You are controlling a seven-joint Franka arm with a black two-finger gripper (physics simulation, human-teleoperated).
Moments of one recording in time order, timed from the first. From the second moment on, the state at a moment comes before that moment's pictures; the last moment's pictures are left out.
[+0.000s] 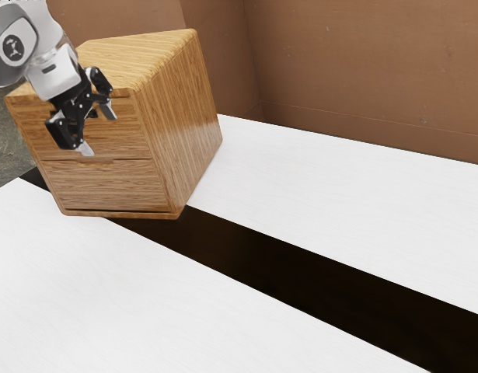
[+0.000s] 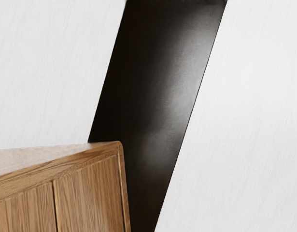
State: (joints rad) arm -0.24 0.03 0.63 -1.43 -0.01 1.75 1.66
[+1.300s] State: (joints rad) arm -0.24 -0.13 0.81 -1.55 0.05 1.95 1.63
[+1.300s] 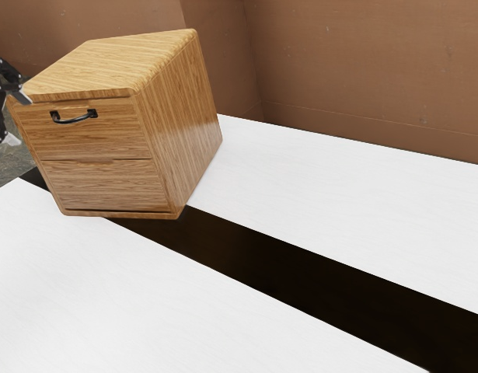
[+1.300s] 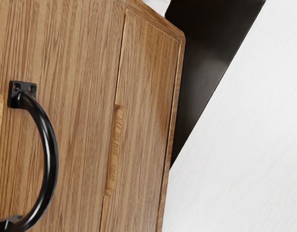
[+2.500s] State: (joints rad) arm -0.21 0.05 0.89 -1.48 0.08 2.07 1.61
